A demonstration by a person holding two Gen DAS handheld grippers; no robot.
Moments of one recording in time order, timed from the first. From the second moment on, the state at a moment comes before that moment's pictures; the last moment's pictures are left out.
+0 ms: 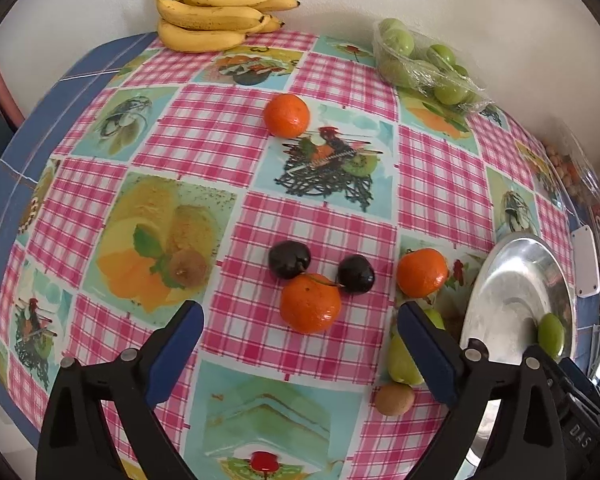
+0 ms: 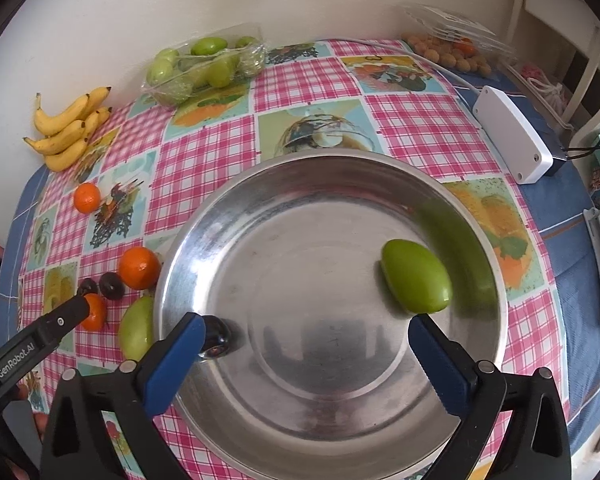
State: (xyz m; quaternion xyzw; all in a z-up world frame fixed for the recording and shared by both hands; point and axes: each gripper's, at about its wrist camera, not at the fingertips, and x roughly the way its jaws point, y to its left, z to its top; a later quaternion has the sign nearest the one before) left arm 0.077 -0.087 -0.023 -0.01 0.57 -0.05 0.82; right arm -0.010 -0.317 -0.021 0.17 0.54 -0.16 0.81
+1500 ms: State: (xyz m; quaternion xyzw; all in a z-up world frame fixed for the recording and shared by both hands) left arm 0.074 0.034 -0.014 -0.11 0.56 -0.01 0.82; right arm 0.016 -0.177 -0.009 0.14 0.55 -0.02 0.82
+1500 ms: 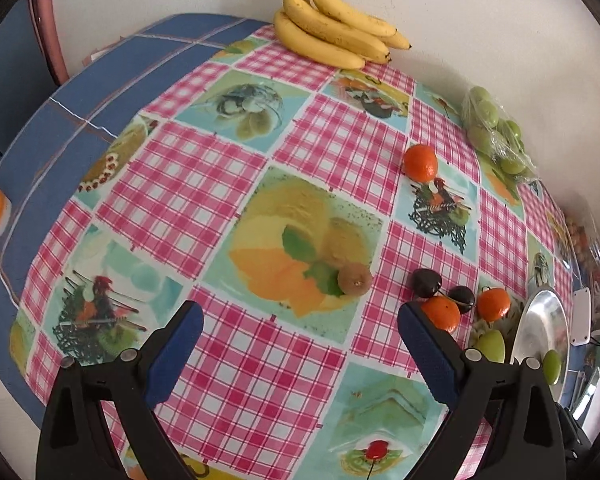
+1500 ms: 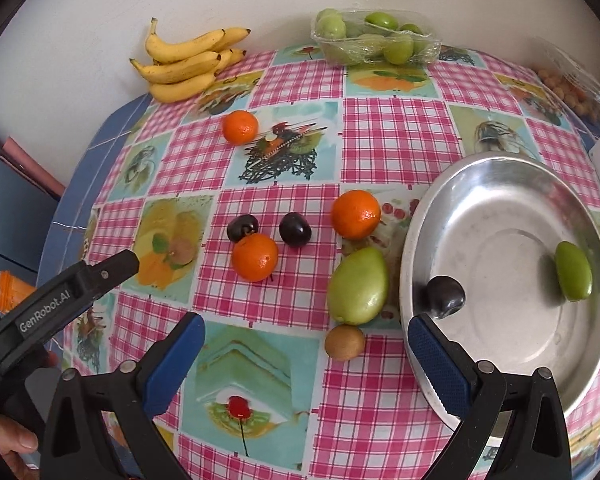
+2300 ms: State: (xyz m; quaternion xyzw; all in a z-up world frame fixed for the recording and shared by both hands) left arm 0.078 0.002 -0.033 -0.08 0.61 -0.06 0.79; right arm 0.017 -0.179 -0.039 0.13 0.60 -0.03 0.79
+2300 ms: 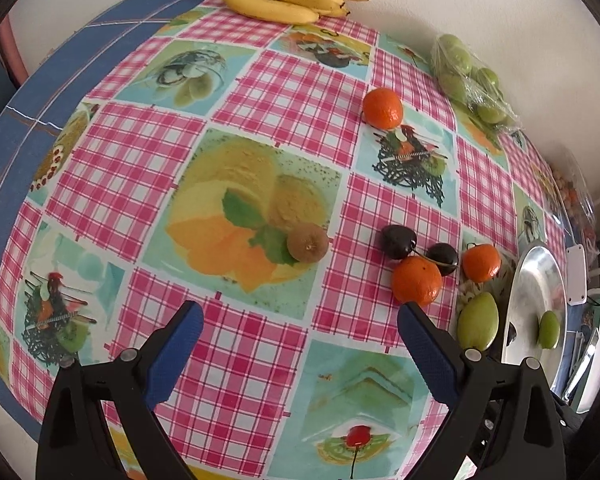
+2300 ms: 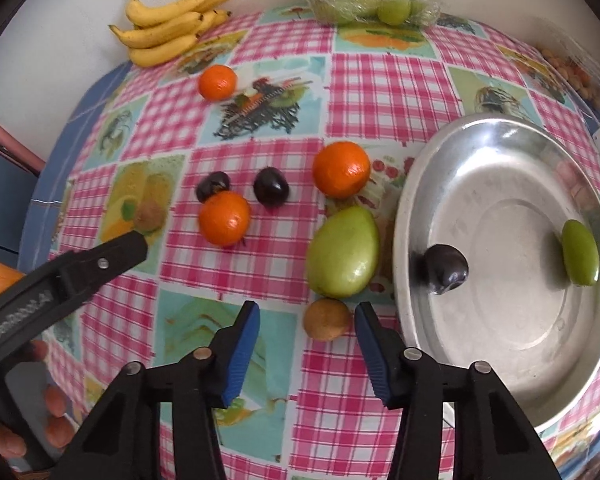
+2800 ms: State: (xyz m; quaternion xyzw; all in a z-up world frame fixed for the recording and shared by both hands) left arm 0.080 -0.009 -0.038 -0.07 0.62 -0.07 0.78; right arm 0.021 -0.182 -0.054 0.11 0.62 -0.04 0.78
